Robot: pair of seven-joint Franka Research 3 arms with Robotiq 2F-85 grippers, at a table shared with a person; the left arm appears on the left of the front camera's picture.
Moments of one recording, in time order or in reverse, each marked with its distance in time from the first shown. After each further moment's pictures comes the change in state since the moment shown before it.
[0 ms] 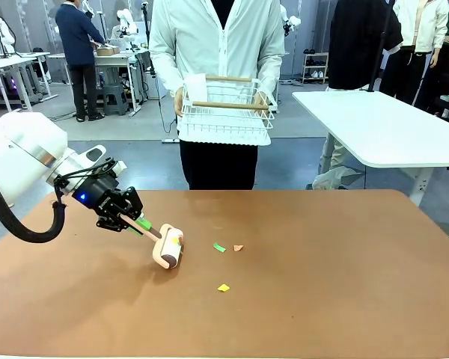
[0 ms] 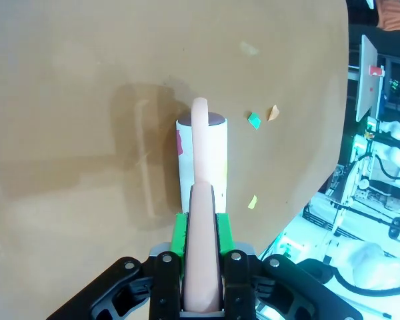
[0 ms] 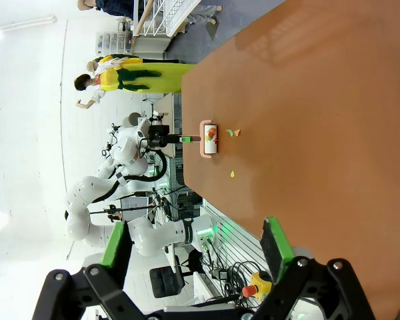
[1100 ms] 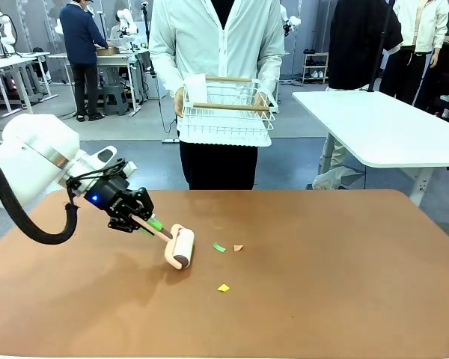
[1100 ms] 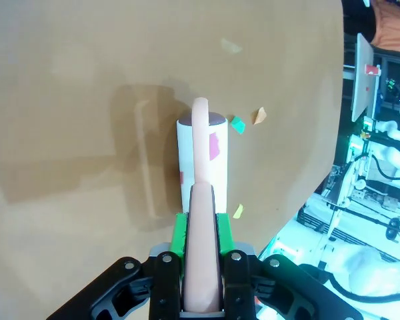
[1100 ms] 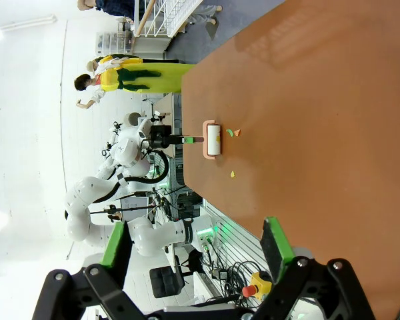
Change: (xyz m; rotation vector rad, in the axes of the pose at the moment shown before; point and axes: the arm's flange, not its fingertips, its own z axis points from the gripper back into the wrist) left arm -0.001 -0.023 -0.029 -0.020 -0.004 -0.001; right arm 0.000 0.000 0.000 0.000 0.000 0.000
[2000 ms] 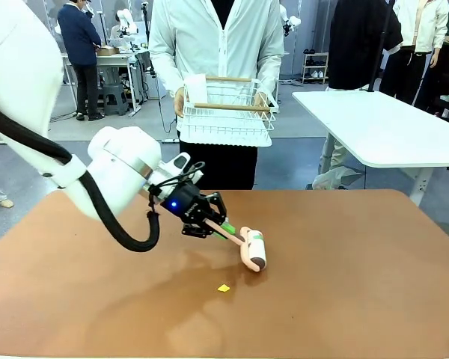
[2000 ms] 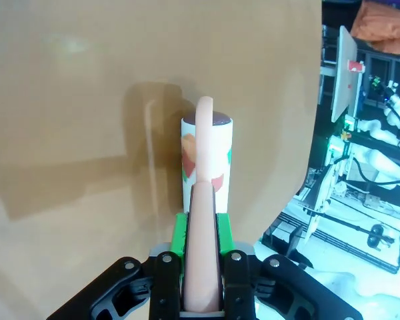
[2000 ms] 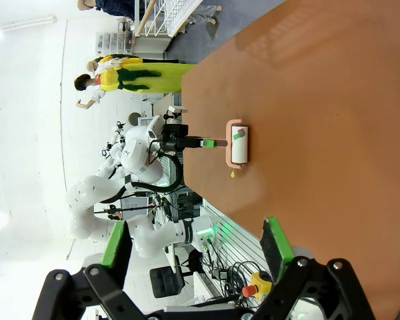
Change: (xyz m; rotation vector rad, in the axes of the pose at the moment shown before) left arm 0.010 -0.104 -0.130 -0.076 0.022 0.023; right arm 0.000 0.000 0.000 0.000 0.000 0.000
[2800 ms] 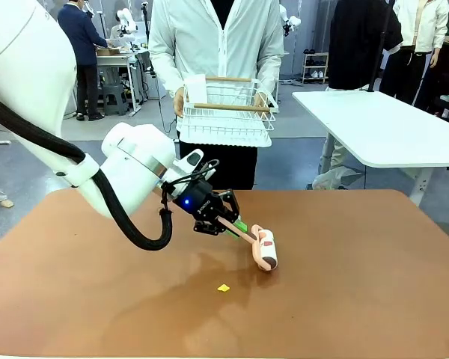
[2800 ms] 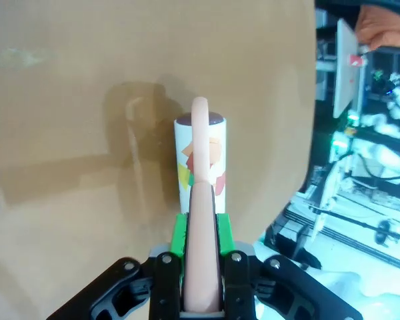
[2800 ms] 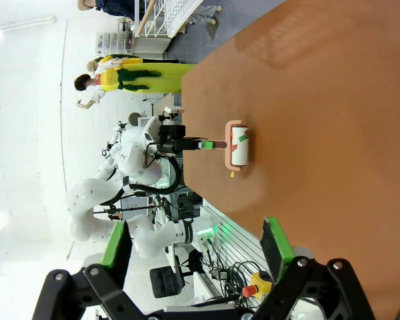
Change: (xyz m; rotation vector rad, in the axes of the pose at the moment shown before) left arm -0.002 -0.028 -0.003 0.014 -0.005 -0.046; right arm 0.000 0.000 0.000 0.000 0.000 0.000
